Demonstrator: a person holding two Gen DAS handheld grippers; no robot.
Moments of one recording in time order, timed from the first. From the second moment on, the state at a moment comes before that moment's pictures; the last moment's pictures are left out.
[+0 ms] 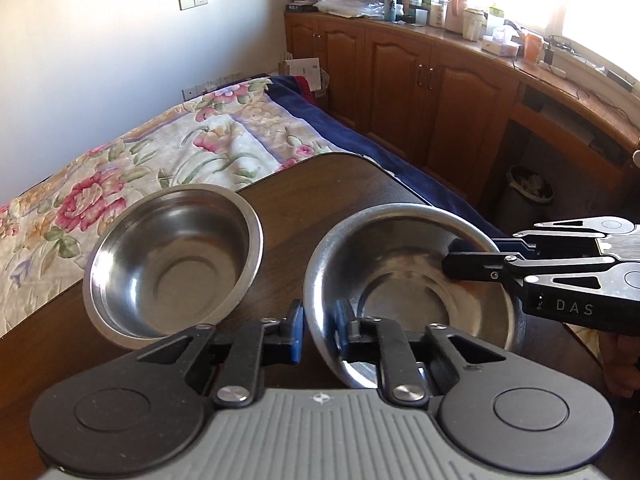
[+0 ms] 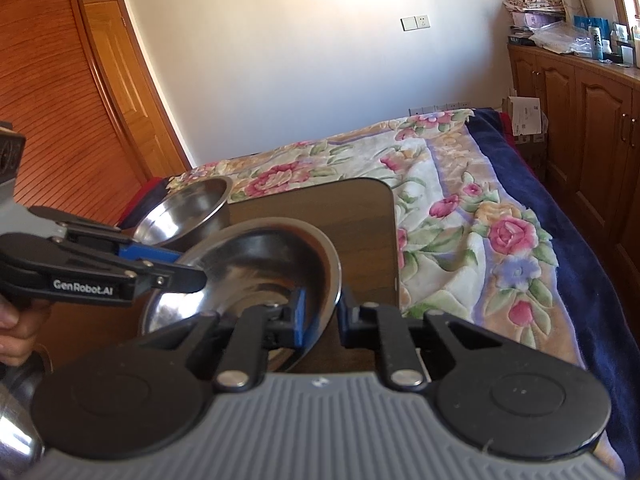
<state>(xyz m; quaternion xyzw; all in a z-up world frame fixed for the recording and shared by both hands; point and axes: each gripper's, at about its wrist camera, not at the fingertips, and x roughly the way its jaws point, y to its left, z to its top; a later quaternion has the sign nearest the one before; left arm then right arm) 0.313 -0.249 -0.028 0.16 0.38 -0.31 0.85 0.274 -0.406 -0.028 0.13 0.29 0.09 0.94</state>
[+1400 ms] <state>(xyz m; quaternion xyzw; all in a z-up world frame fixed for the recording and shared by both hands) 0.205 -0.173 0.071 0.14 0.25 -0.32 0.90 0.215 -0.362 0.054 0.07 0.20 0.08 0.97</state>
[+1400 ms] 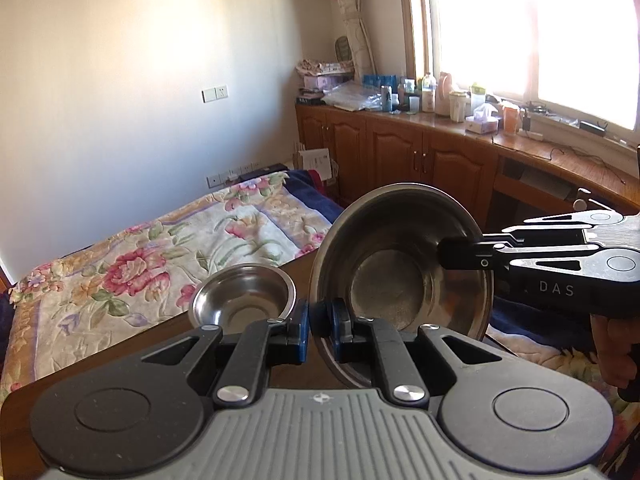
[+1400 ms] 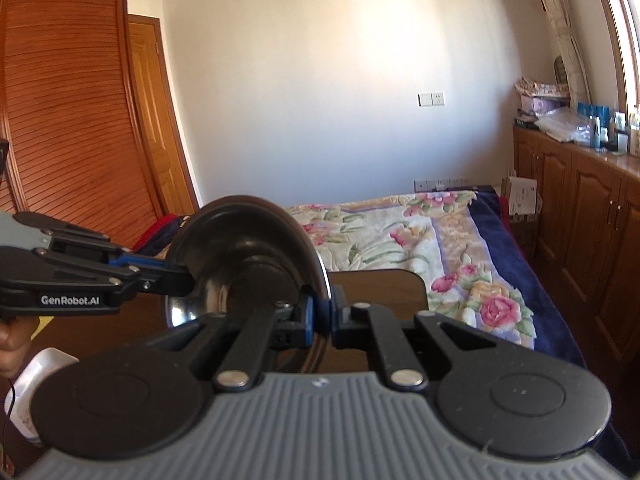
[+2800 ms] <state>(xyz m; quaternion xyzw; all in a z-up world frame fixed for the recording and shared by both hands) 0.140 -0.104 0.013 0.11 0.28 -0.30 0.91 0.152 -0.296 0.029 0.05 0.22 0.10 0.97</state>
